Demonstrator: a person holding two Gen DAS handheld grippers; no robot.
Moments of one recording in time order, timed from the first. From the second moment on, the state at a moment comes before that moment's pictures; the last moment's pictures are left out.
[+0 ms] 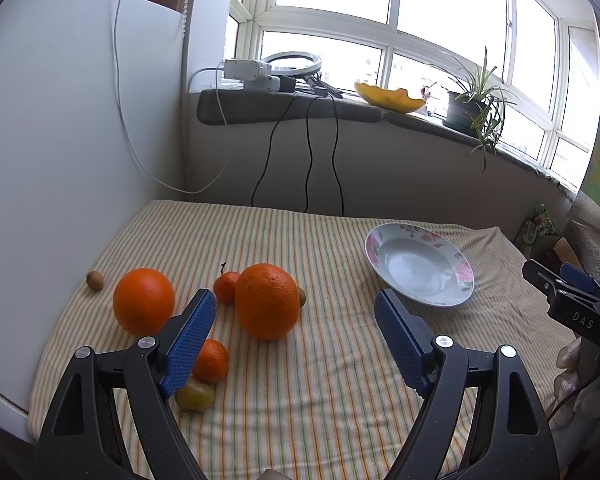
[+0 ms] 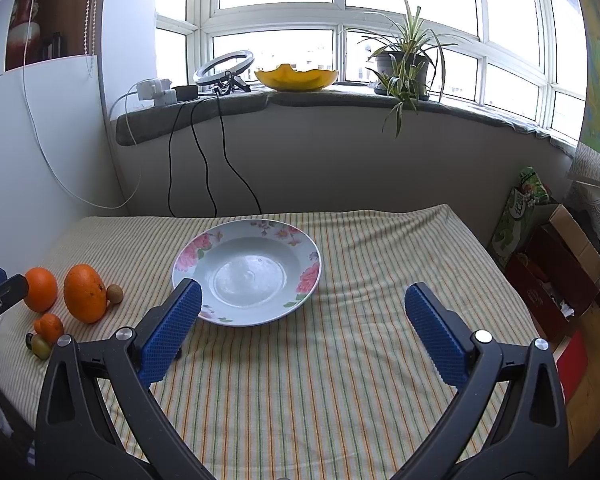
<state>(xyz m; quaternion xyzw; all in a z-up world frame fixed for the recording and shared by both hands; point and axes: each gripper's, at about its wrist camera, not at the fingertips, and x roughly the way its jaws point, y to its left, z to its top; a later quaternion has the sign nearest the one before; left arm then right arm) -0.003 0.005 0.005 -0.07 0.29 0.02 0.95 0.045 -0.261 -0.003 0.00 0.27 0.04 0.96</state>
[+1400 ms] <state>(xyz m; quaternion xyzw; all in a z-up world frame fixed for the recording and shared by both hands) -0.002 0.002 0.003 -0.07 0.29 0.02 0.95 0.045 -0.259 -0.005 0.00 0.27 0.04 0.96</state>
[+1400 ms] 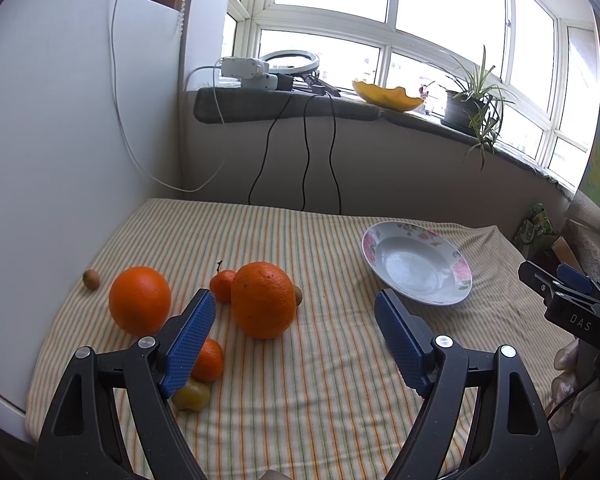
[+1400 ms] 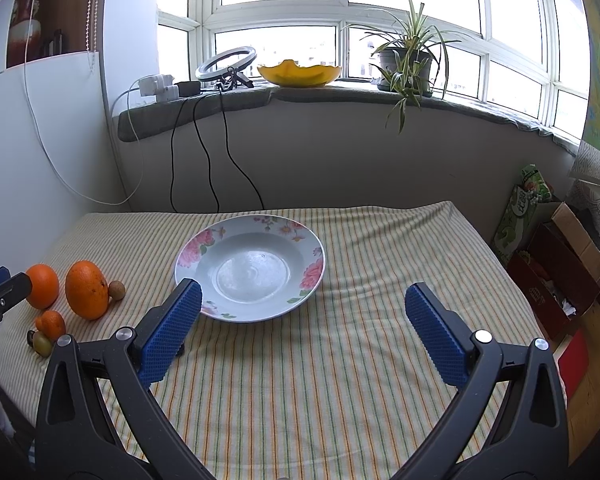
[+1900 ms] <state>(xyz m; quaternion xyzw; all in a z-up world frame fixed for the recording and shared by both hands) -0.002 0.002 0.003 -0.07 0.29 0.02 0.95 0.046 -0.258 -0.006 0.00 0.27 0.04 0.96</state>
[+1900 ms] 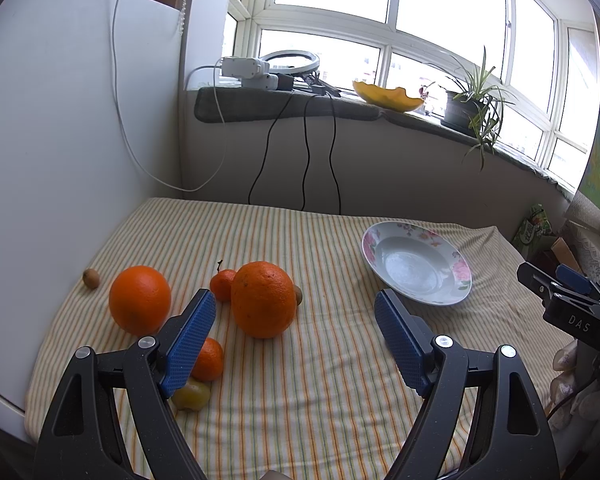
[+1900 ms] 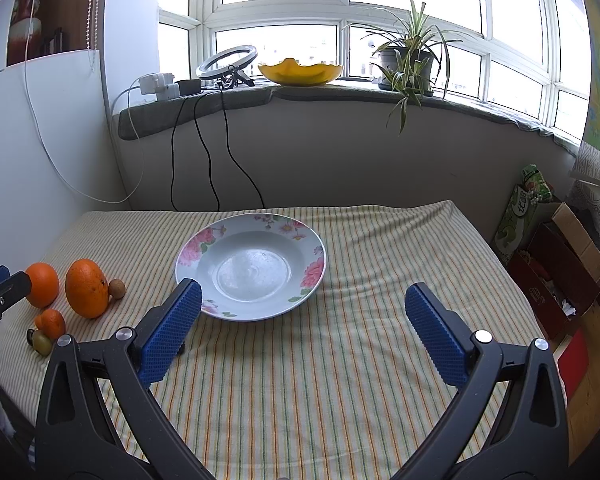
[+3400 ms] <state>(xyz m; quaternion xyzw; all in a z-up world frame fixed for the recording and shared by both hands) 0.019 0.053 -0.047 -0.18 0.35 0.00 0.92 0.107 -0.151 -0.011 -0.02 0.35 0.32 0.88</state>
